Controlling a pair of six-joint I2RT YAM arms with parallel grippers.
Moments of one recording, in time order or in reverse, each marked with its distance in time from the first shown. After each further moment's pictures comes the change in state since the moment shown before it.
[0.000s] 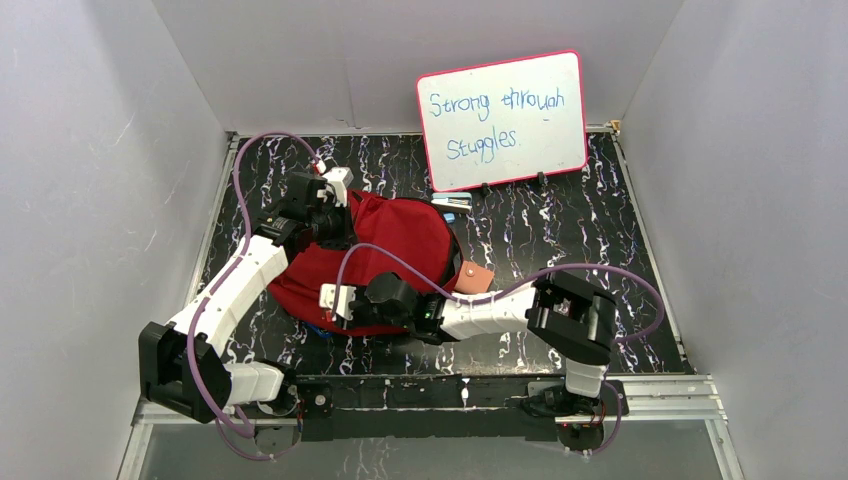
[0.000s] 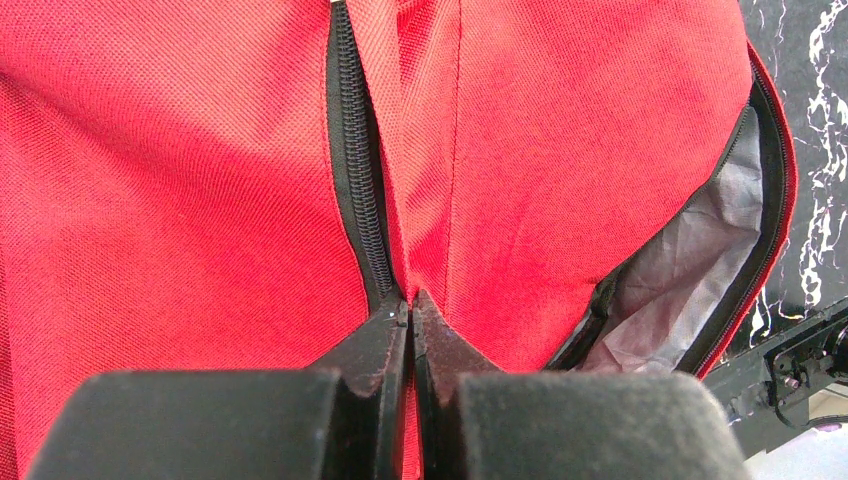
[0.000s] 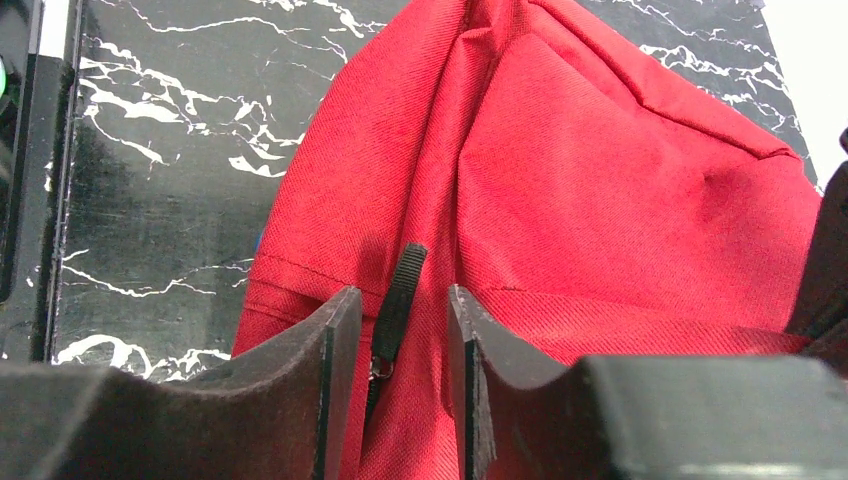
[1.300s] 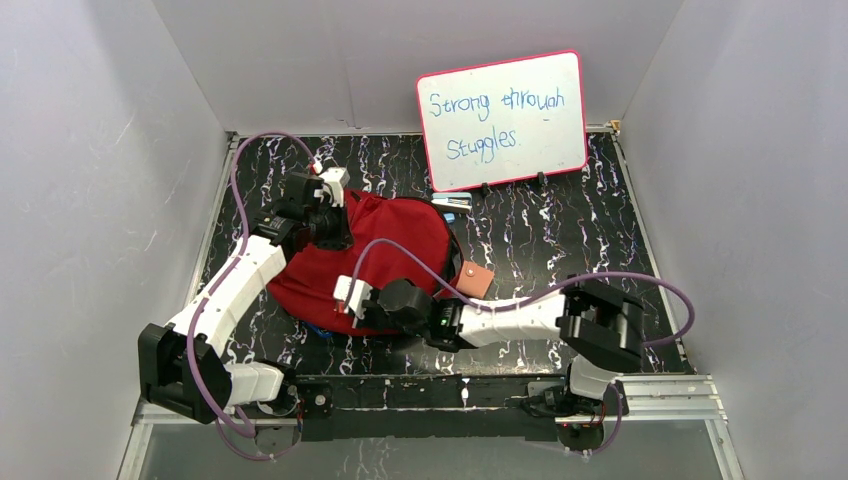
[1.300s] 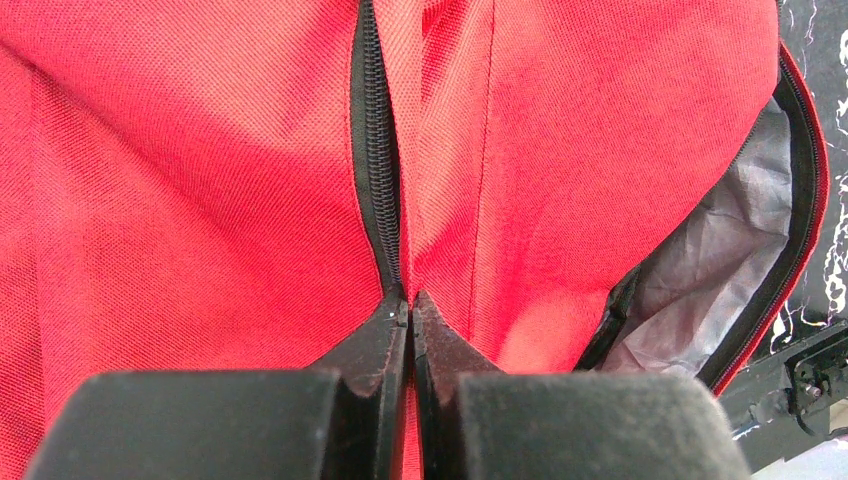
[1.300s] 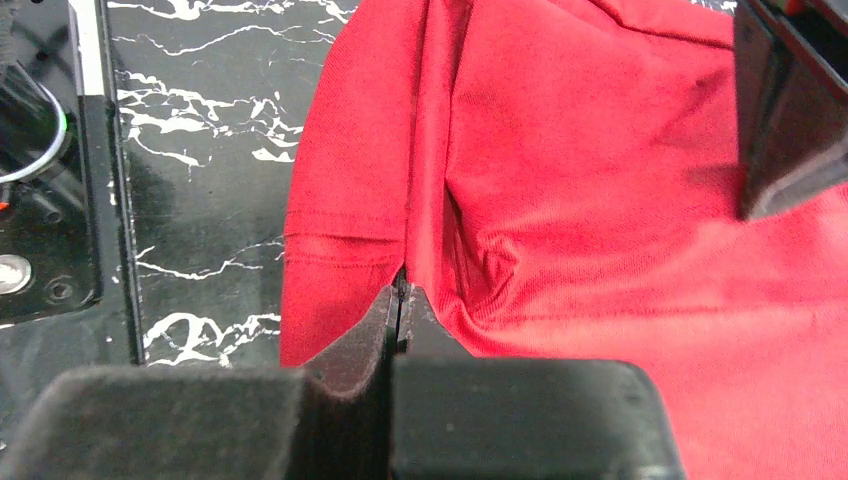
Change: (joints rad) left arm 0.018 -0.004 0.000 -0.018 -0.024 0.021; right arm 0.028 -0.107 -0.066 -0.050 0.109 0.176
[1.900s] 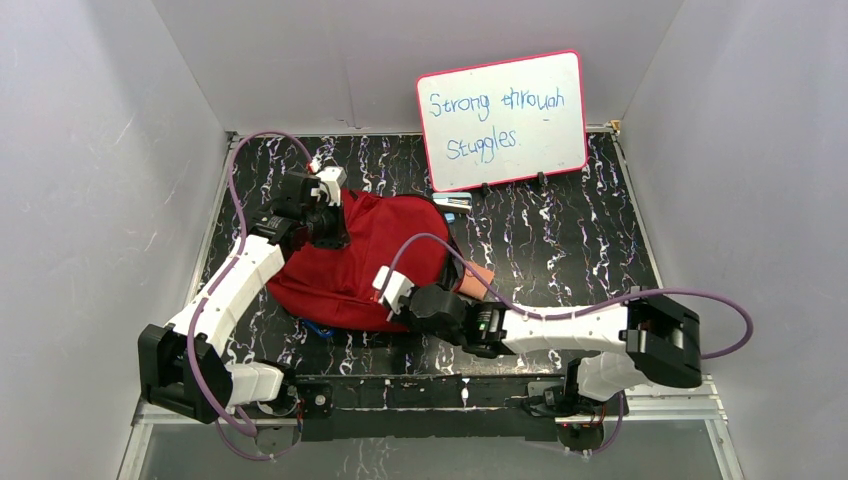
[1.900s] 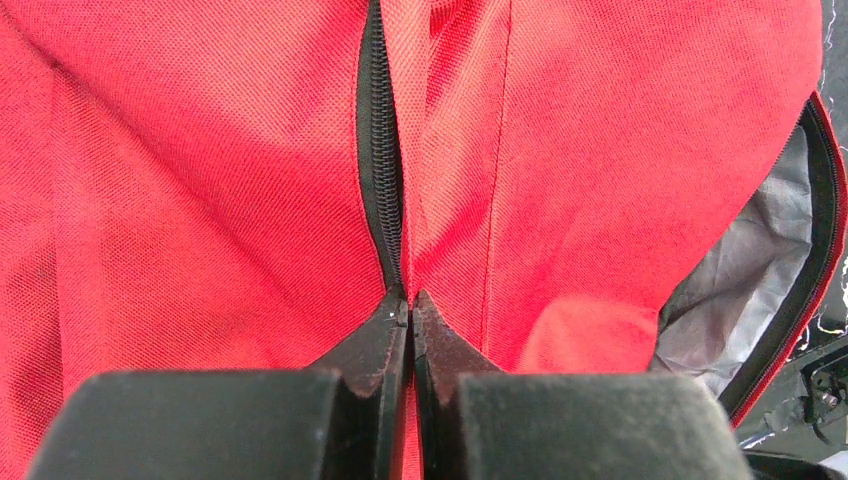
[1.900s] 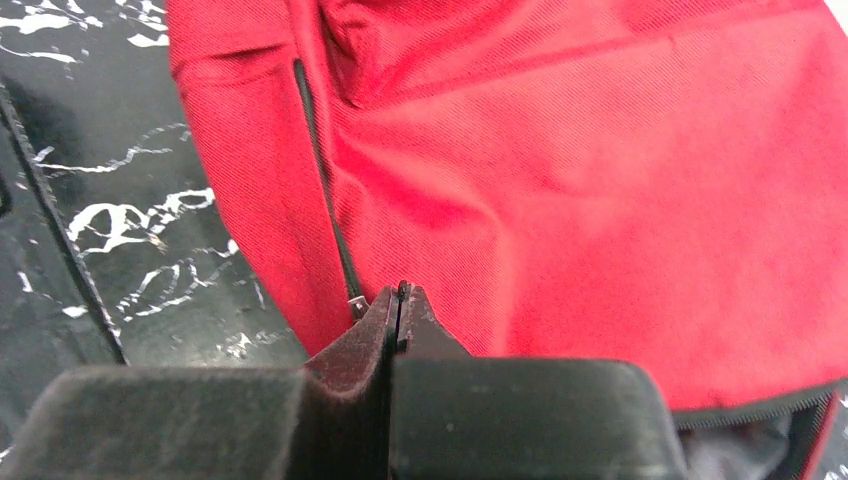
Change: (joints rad) left arm 0.022 0.000 0.000 0.000 -0.007 0.021; right arm 0.006 -0.274 -0.165 -0.210 0.219 0.138
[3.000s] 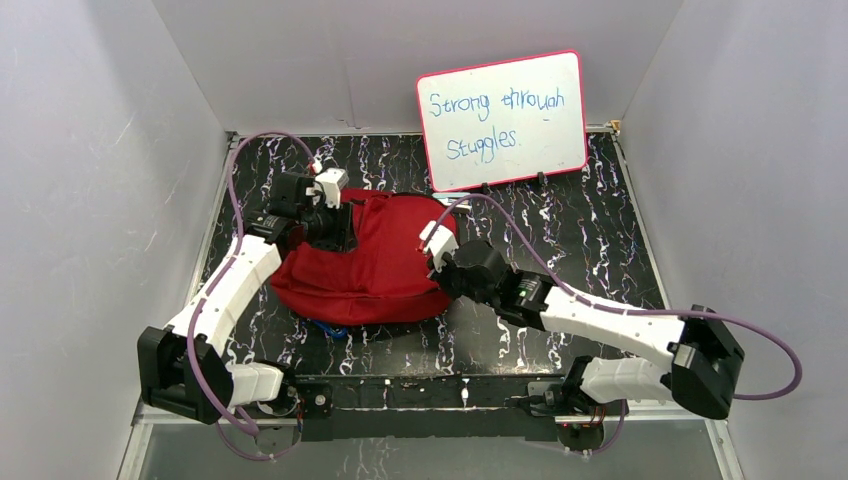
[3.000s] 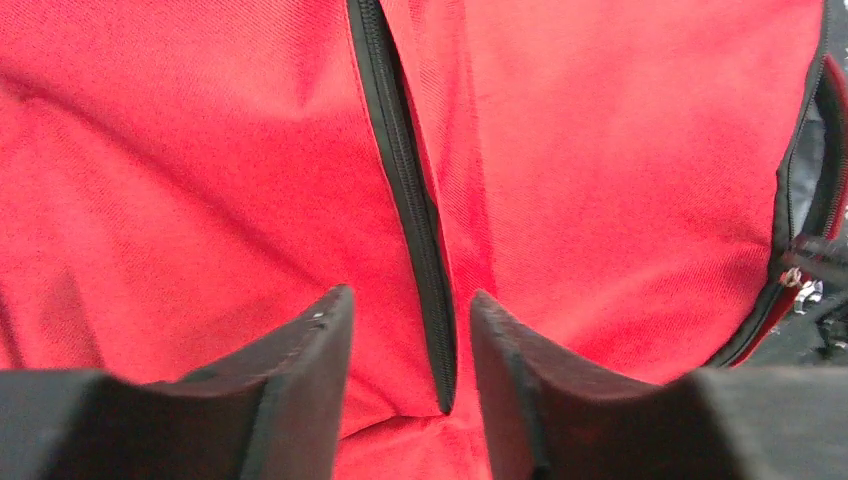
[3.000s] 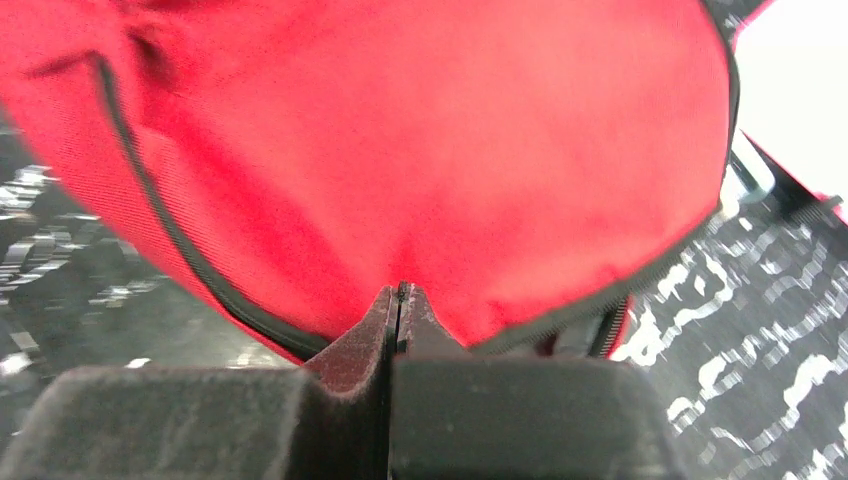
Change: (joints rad) left arm 0.026 -0.004 0.000 -0.016 0.070 0.089; right arm -0.291 -0.200 -0.018 -0.285 -0.081 0.033
